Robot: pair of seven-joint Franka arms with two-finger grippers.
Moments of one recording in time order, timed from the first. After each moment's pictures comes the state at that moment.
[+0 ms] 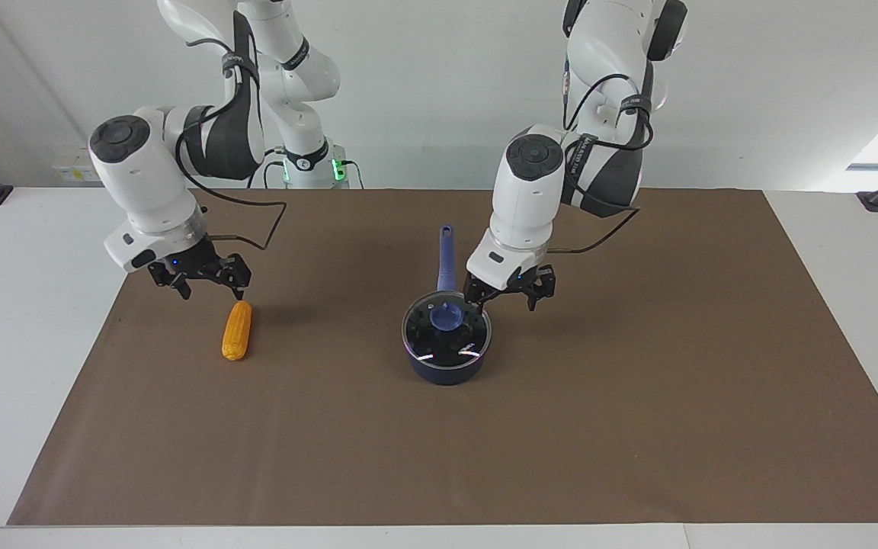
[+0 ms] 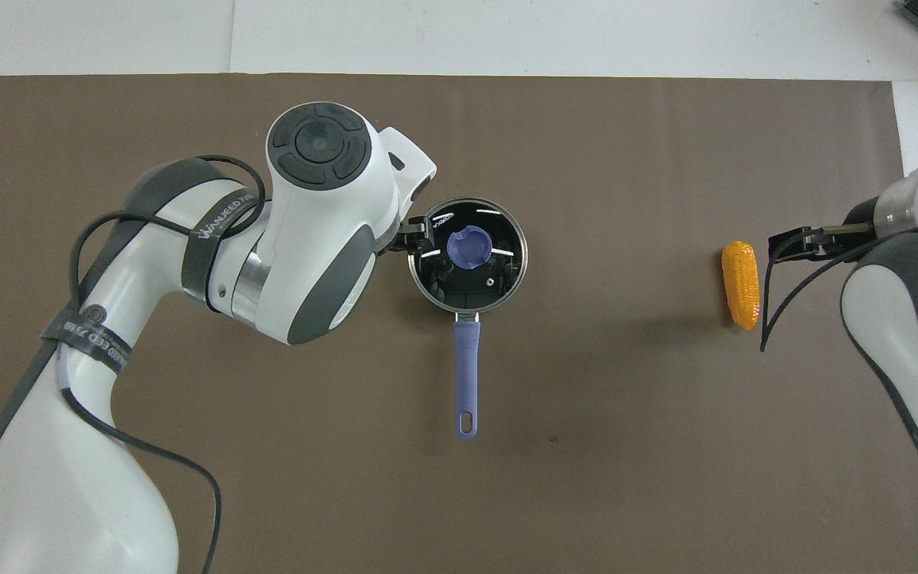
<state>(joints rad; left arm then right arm) -0.59 0.48 0.03 -1.35 0.01 1.91 -0.61 0.06 0.17 -0.12 -1.85 -0.02 2.05 -0.05</state>
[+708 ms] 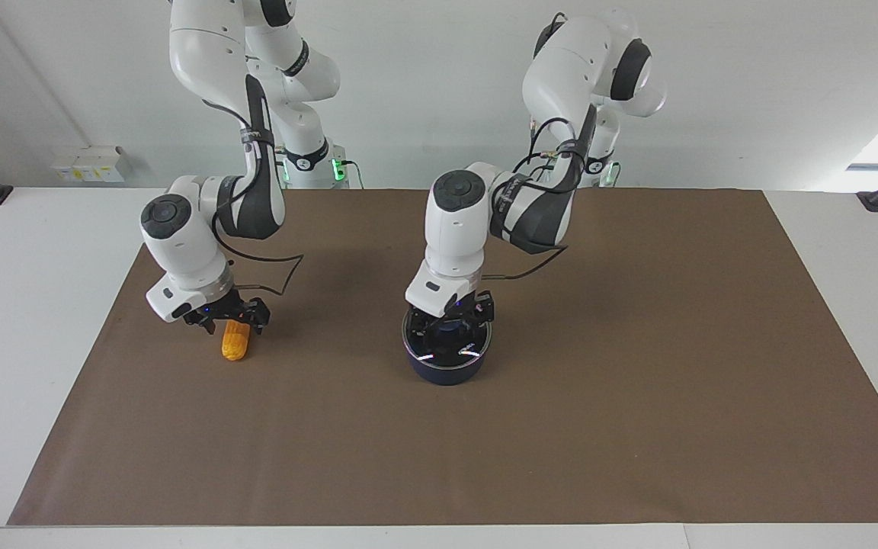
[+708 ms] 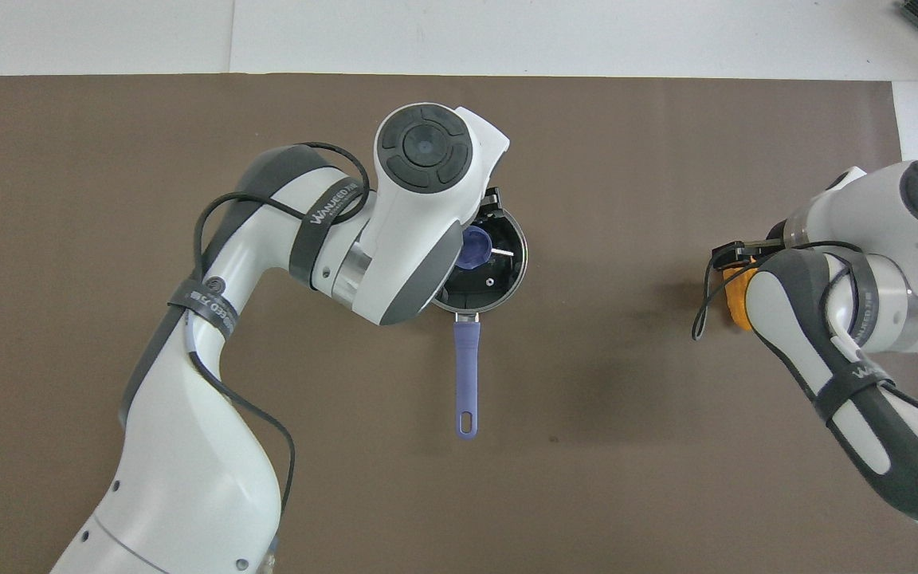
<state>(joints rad) -0.71 0.74 0.05 -1.12 0.02 1.97 -0.79 0.06 0.30 -0.13 -1.98 -0.02 2.30 -0.05</state>
